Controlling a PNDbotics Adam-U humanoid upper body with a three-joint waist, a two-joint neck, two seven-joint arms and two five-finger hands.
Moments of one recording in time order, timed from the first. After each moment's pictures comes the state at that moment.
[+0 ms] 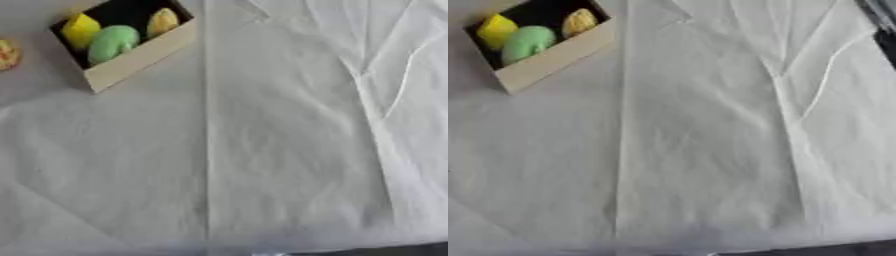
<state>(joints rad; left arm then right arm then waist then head) -0.49 0.51 0.09 -1.99 0.45 -0.41 -0.12 -0.33 -1.12 -0.14 -1.98 -0.33 -0.33 -0.18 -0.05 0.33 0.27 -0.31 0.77</state>
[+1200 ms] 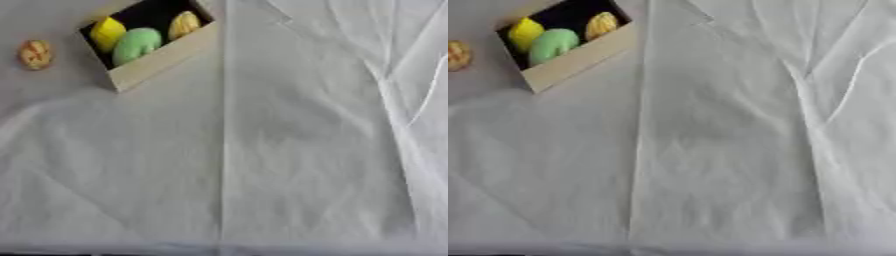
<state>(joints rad) -0.38 0.96 0.10 -1.64 0.01 -0.53 0.00 0.06 -0.97 -0.30 -1.99 -0.31 -0.70 -0.28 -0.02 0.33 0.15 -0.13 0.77</state>
